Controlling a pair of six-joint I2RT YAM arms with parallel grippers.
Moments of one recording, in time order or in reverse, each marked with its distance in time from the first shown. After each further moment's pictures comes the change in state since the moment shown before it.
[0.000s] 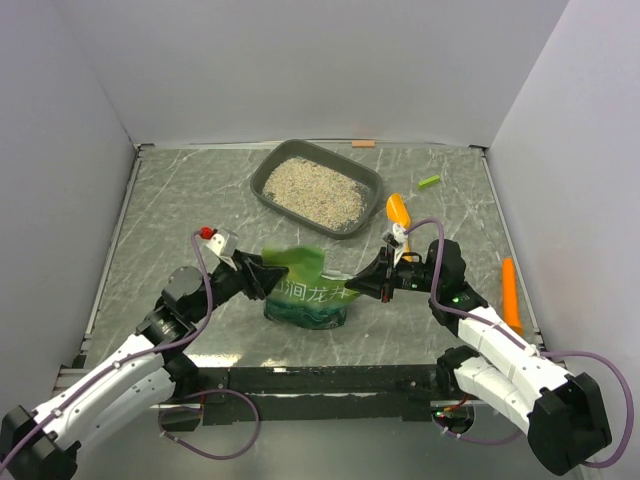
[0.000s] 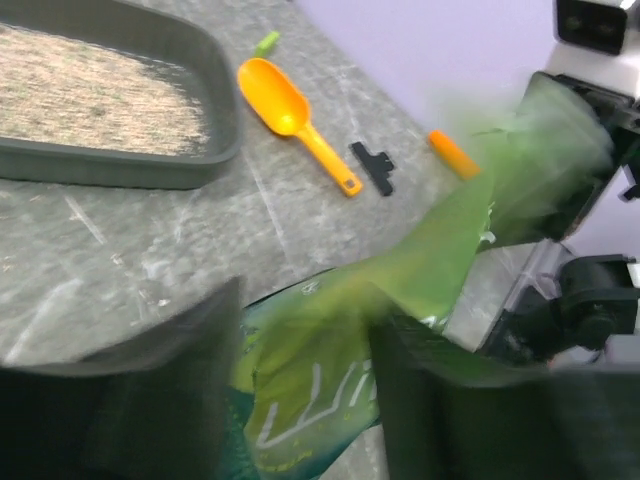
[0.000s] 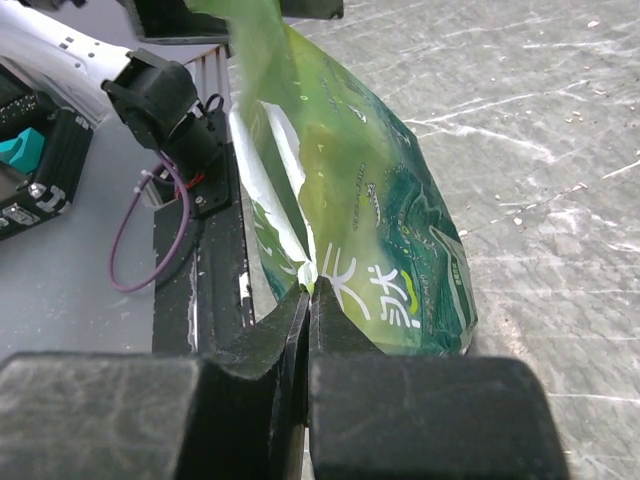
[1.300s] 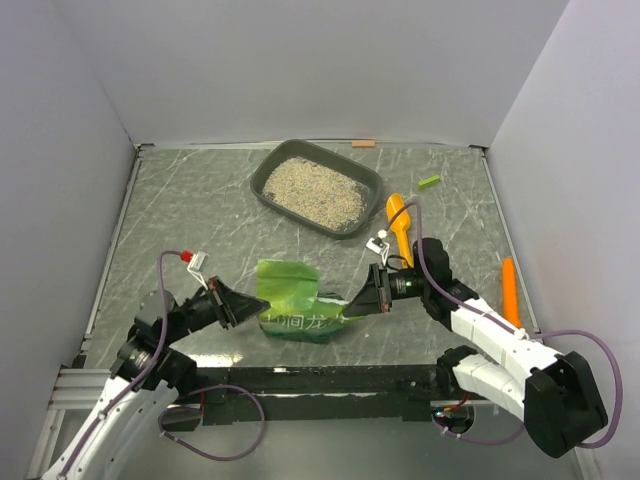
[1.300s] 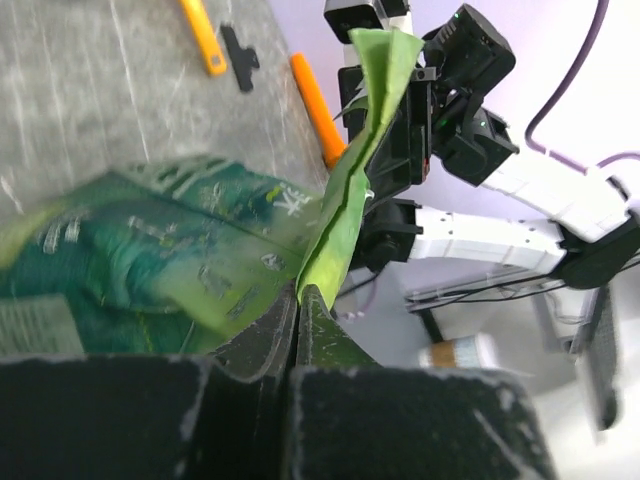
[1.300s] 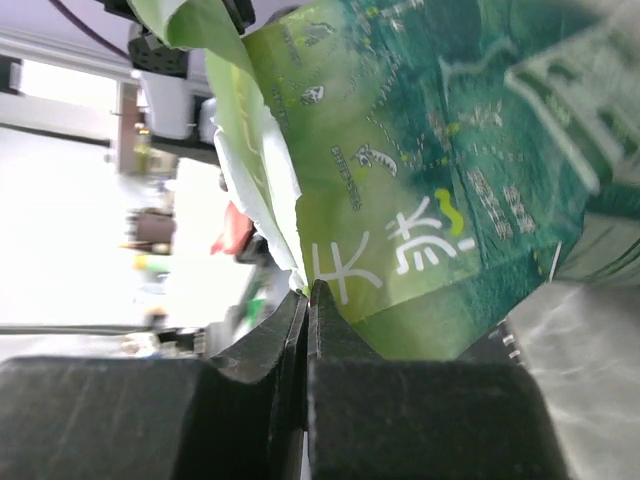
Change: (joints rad) left arm 0.224 -0.395 -0.071 -0.377 0.407 -0.518; right arm 0.014 0.109 0.009 -0.178 -0.195 0.555
